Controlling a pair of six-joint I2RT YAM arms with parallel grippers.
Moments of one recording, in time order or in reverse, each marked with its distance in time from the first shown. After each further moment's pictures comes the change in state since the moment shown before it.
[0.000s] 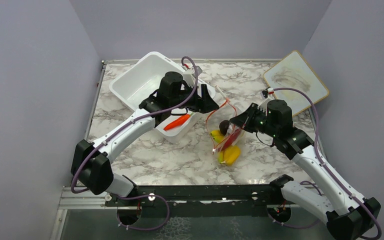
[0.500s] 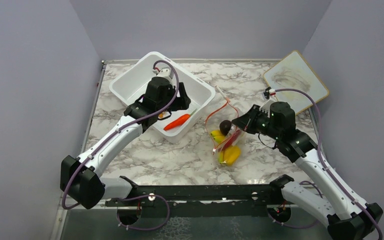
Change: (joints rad) left arm 0.084 -0.148 -0.075 -0.212 -0.490 0.046; right arm 0.000 -0.039 -0.001 -0.027 0.004 -0.057
